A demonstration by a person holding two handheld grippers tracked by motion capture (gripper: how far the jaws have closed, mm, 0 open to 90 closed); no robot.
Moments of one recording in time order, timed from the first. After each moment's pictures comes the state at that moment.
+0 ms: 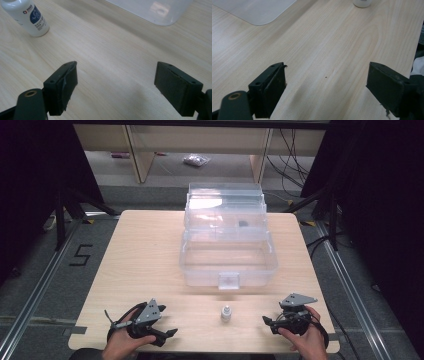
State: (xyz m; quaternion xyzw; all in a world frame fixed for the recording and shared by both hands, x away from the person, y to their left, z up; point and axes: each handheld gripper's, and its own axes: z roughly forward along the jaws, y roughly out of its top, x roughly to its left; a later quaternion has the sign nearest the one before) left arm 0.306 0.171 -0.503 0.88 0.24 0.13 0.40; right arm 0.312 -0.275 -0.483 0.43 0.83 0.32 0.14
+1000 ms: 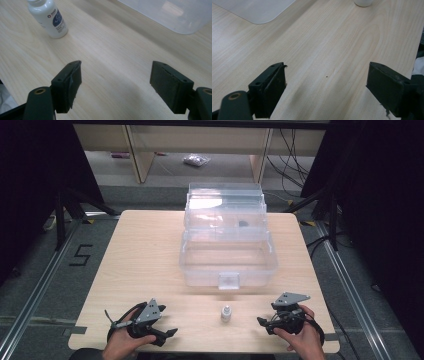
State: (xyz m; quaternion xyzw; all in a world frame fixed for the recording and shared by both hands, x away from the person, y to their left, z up) left arm 0.307 0.171 -0.504 0.88 0.24 0.13 0.40; right arm 0.316 -0.261 -0.475 0.39 0.86 0.32 0.12
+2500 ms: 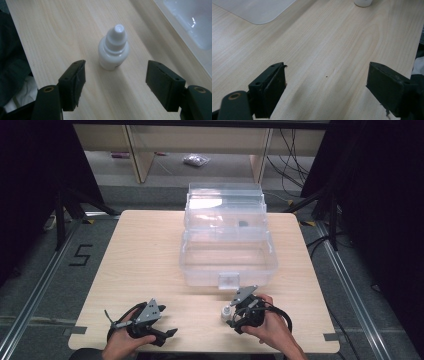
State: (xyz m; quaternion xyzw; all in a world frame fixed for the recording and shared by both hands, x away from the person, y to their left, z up) left arm 0.307 0.171 -0.504 0.87 0.24 0.13 0.40; right arm 0.336 -0.157 -0.456 0.23 0.94 0.24 0.09
